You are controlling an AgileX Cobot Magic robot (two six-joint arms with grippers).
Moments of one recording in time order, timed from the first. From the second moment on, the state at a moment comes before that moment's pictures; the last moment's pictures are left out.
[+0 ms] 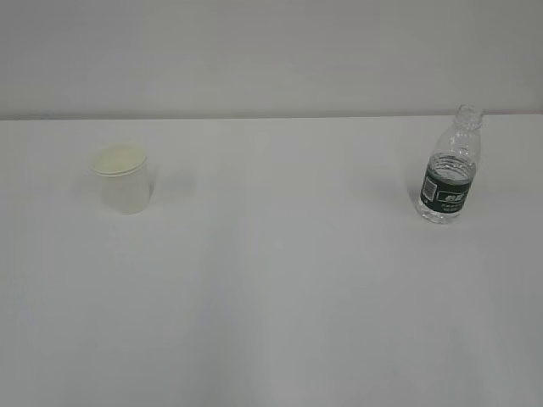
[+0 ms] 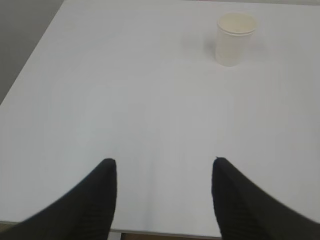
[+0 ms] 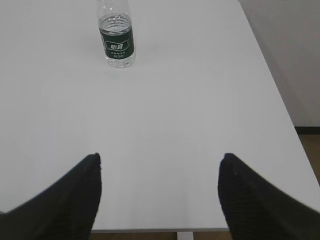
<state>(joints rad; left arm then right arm) 0.05 0.00 -0.53 0.03 1.10 -0.08 0.13 -0.02 -0.50 -0.24 1.15 0.09</state>
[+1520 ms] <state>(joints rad) 0.05 0.06 -0.58 -0.02 0.99 -0.08 0.13 0.00 -0.53 -0.21 1.01 0.11</state>
